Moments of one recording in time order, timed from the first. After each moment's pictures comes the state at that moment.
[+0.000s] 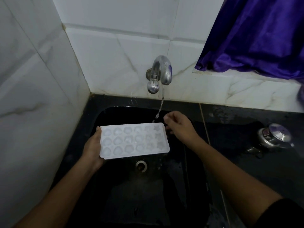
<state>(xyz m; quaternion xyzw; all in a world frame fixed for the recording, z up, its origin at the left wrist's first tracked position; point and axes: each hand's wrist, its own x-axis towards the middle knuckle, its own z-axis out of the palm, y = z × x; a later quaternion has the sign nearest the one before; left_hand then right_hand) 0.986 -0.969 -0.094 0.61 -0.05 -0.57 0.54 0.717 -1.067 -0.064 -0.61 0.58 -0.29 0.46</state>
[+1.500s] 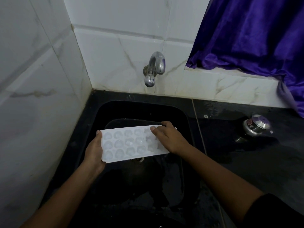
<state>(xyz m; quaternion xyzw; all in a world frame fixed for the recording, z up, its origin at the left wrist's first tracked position) 0.963 -0.896 -0.087 0.64 -0.09 -0.55 0.54 0.715 -0.978 -0.065 -0.76 0.55 -0.08 0.34</state>
